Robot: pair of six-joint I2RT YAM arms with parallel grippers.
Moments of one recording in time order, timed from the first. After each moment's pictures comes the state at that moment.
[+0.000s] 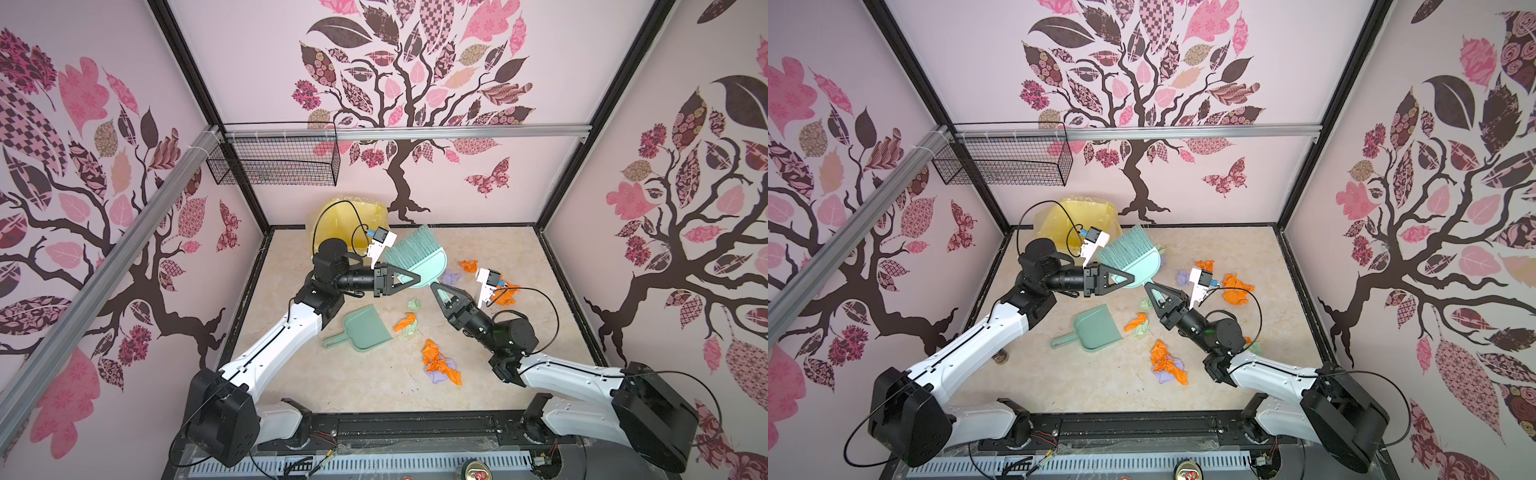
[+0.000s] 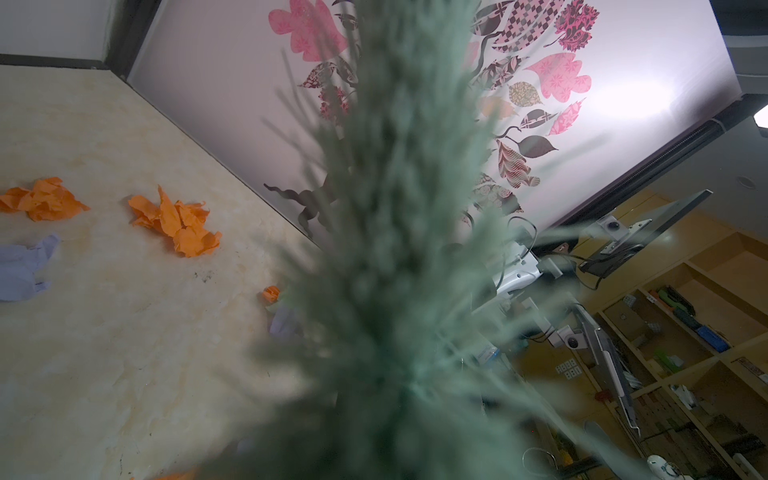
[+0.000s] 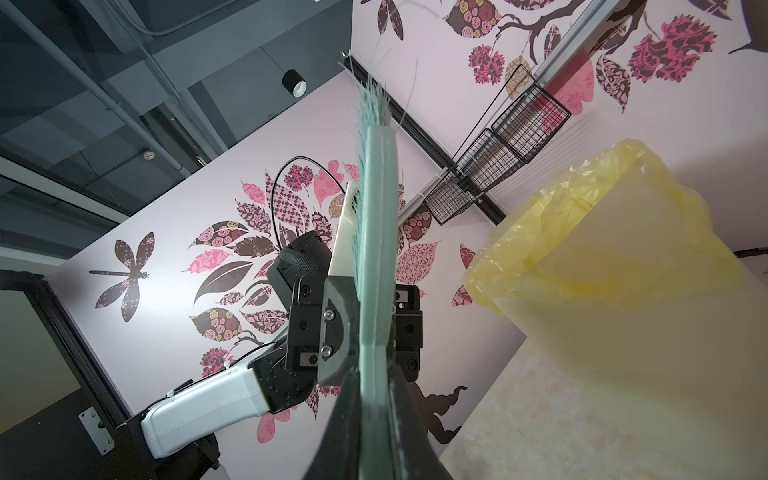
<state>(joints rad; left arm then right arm) -0.48 1.30 1.03 0.24 1.09 -0.73 0.77 1.18 0.39 1.30 -0.16 0.92</state>
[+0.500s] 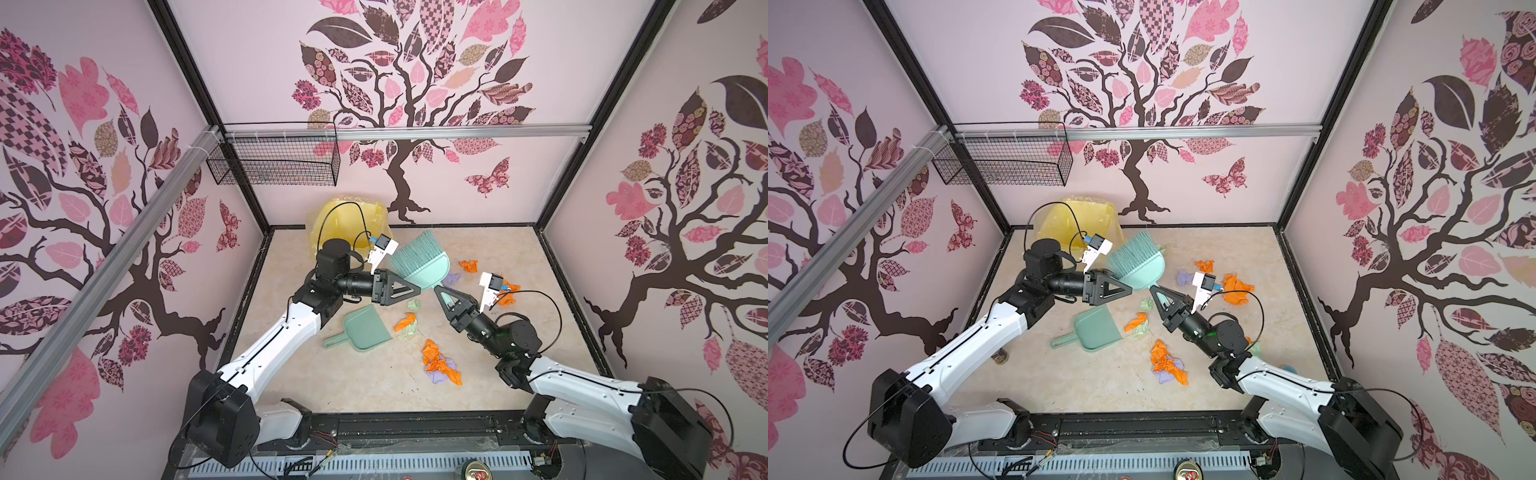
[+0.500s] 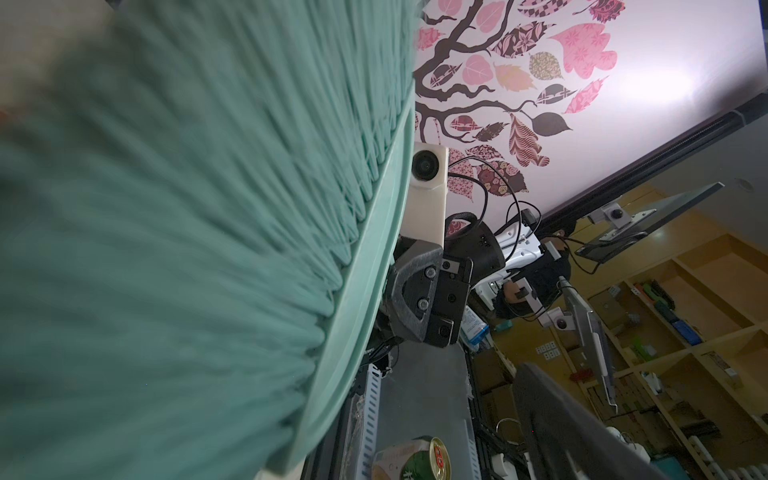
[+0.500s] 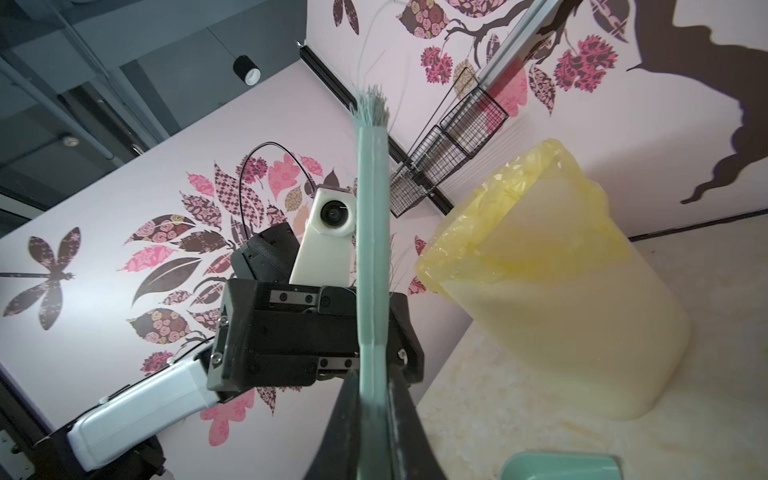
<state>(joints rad) -0.44 1.29 1.05 -0.01 1.16 -0.58 0.77 1.00 0.35 1.02 -0.07 0.84</state>
